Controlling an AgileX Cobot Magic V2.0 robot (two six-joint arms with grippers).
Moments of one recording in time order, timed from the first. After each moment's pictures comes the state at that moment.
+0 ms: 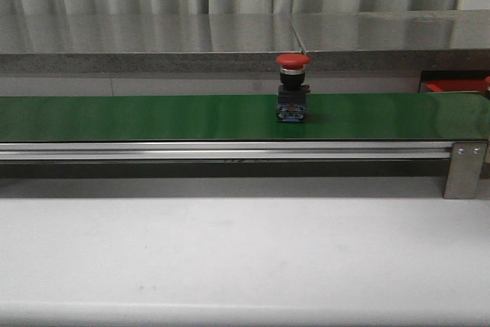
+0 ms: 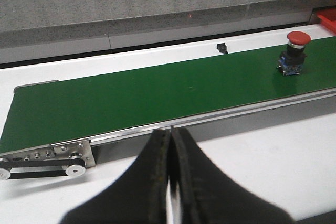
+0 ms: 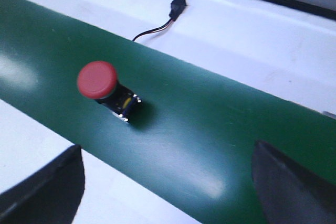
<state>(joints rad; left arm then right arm) -0.08 0.33 -0.57 -0.34 0.68 0.28 0.00 1.50 -1.27 0.68 0.75 -0.67</state>
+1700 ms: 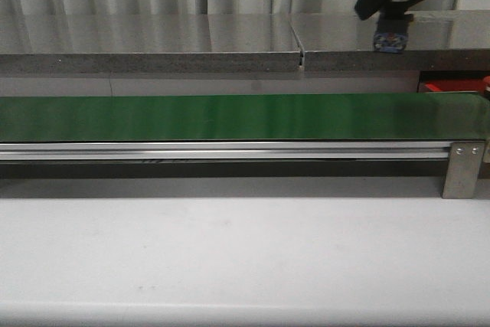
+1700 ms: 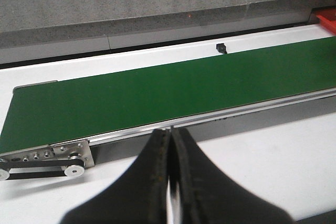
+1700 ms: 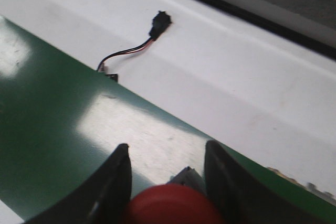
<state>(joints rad) -0.08 0.33 -0.57 -0.34 0.68 0.28 0.03 1.77 -1.52 0.60 0.70 -0.67</state>
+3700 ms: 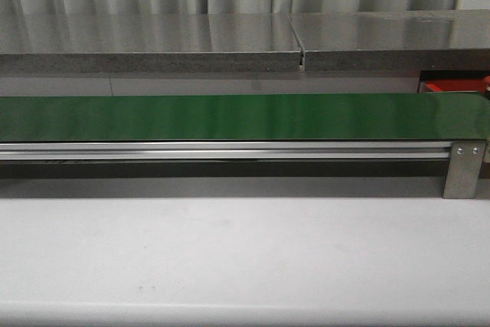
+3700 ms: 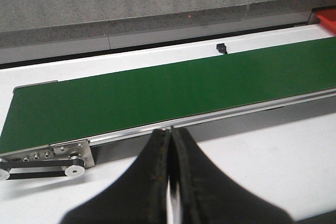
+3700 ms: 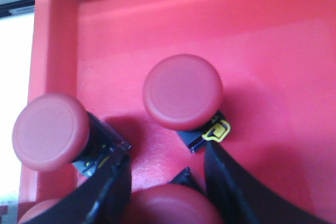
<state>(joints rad) -0.08 0.33 -0.57 -0.34 0.68 0.28 -0.43 2.07 -1.52 0.71 0.39 -0.66</state>
